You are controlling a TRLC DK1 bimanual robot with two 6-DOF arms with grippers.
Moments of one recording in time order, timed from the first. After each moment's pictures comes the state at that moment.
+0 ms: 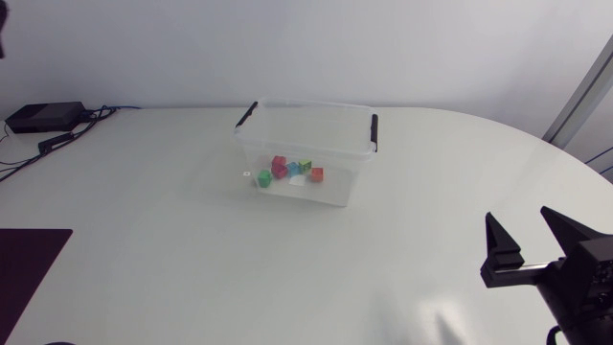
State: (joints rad) left arm -0.29 0.81 1.19 -0.51 -0.54 0.19; right arm -0.02 0.06 0.03 -0.03 0.00 -0.16
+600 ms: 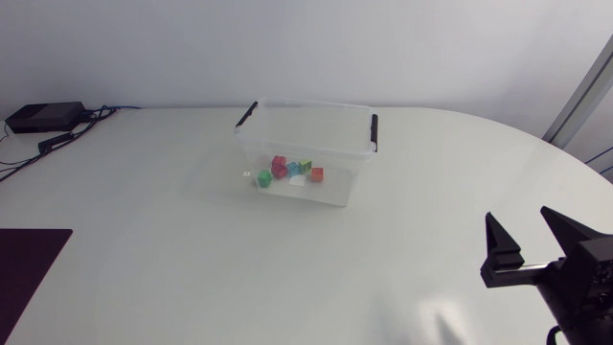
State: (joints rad) left arm 0.09 0.18 0.82 -0.35 -0.12 0.08; right arm -0.02 0.06 0.03 -0.03 0.00 -0.16
